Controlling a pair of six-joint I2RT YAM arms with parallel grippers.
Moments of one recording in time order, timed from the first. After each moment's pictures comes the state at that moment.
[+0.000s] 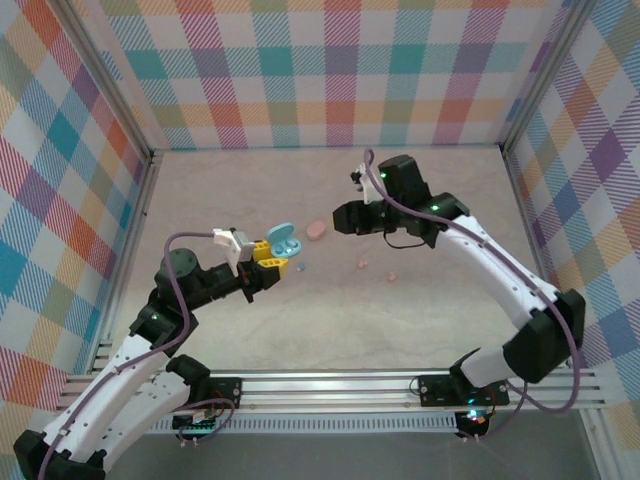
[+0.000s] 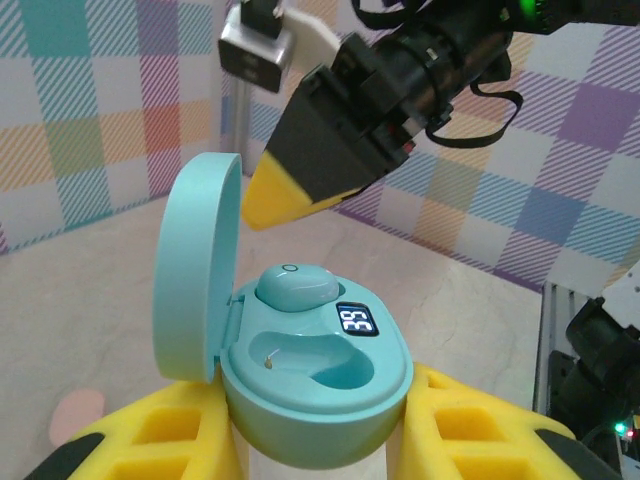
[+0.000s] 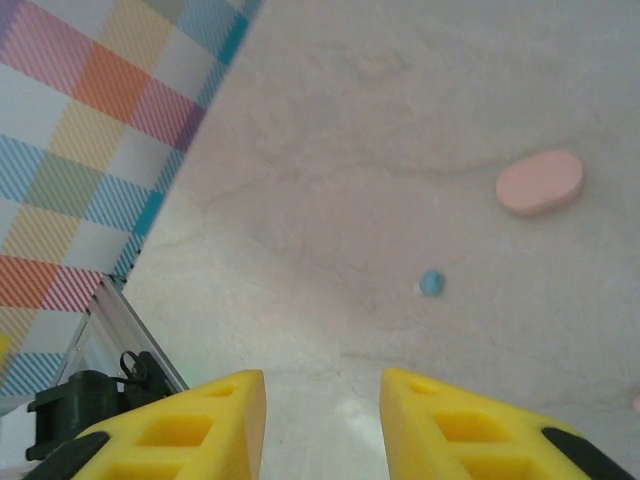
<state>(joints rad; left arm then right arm) -0.51 0.63 0.59 -0.03 0.52 -0.10 0.59 1.45 1.36 -0.65 -0.48 0.41</state>
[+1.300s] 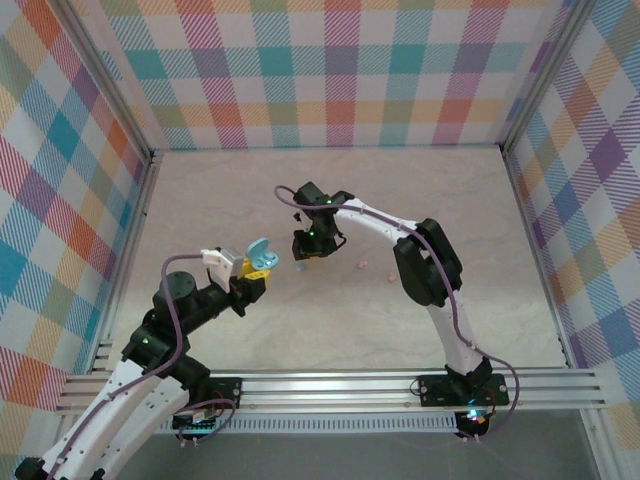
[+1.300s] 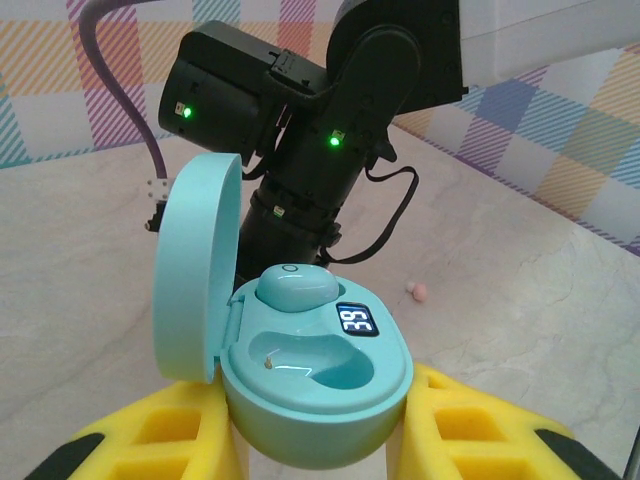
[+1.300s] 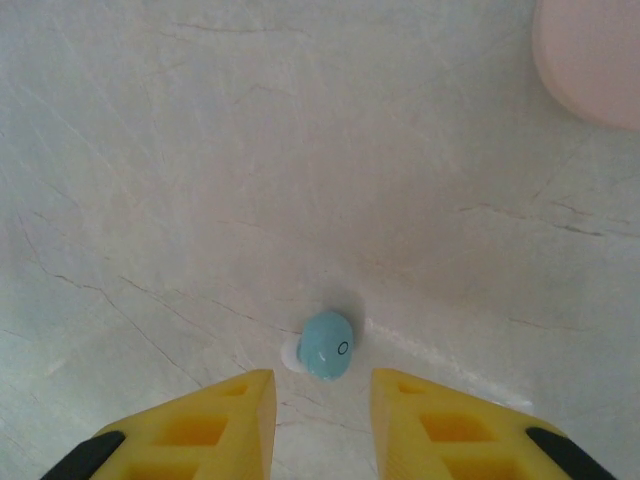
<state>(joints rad) -0.51 0.44 0.47 -0.25 0.27 -0.11 0.76 2.21 1.80 -0.85 -0.28 0.45</state>
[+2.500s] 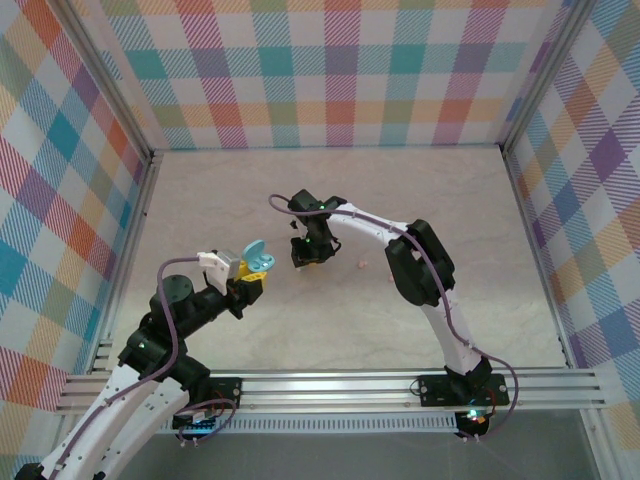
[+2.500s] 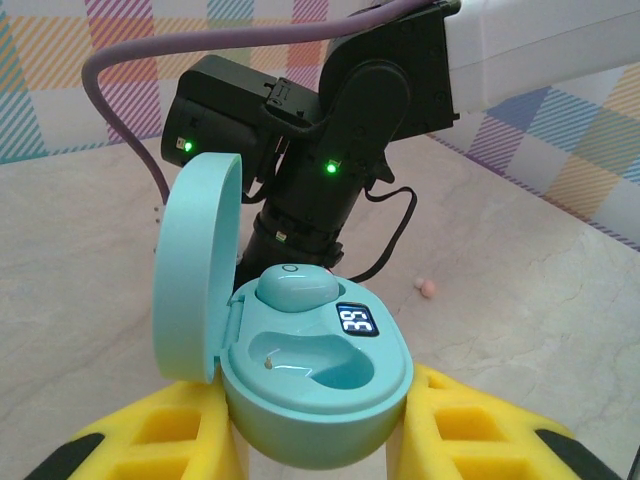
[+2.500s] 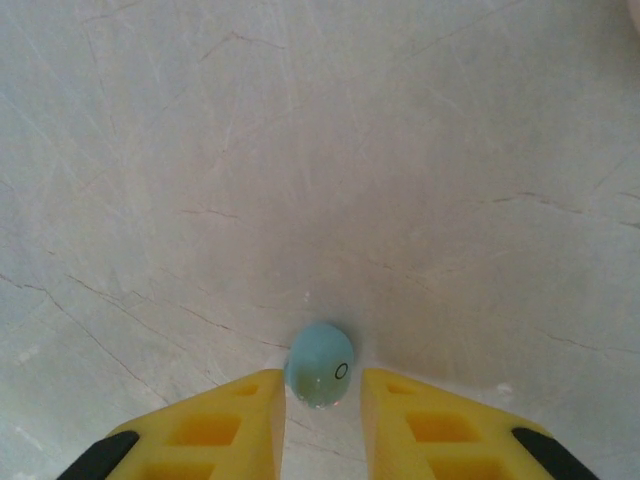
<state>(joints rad) -0.51 0.40 0.48 -0.30 0.24 -0.12 0.79 2.26 1.81 -0.87 -0.25 0.44</state>
